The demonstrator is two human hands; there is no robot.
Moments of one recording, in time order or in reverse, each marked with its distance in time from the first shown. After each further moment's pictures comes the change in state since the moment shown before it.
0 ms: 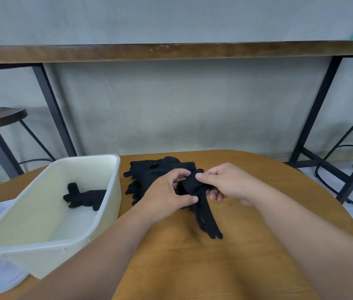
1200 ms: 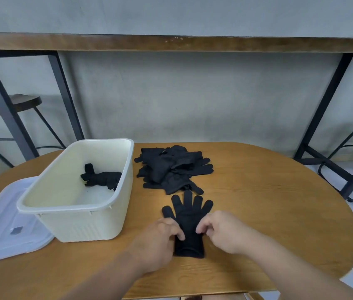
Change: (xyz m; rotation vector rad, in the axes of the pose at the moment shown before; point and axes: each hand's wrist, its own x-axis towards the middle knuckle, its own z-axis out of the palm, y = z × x) left_hand -0.102 -0.084 0.026 0.518 -0.159 0.105; right_hand -0.053 0.078 0.090 -0.606 -0.141 -0.020
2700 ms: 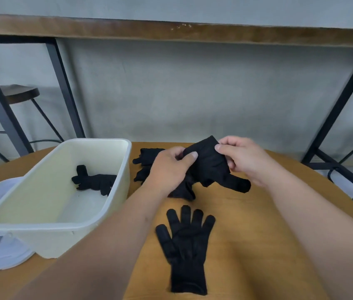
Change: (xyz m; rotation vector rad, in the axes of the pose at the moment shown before) left_hand 0.131 0.024 -0.086 -0.625 0.472 -0.194; right_hand 0.070 -0.016 -0.138 0.728 0.397 -0.047
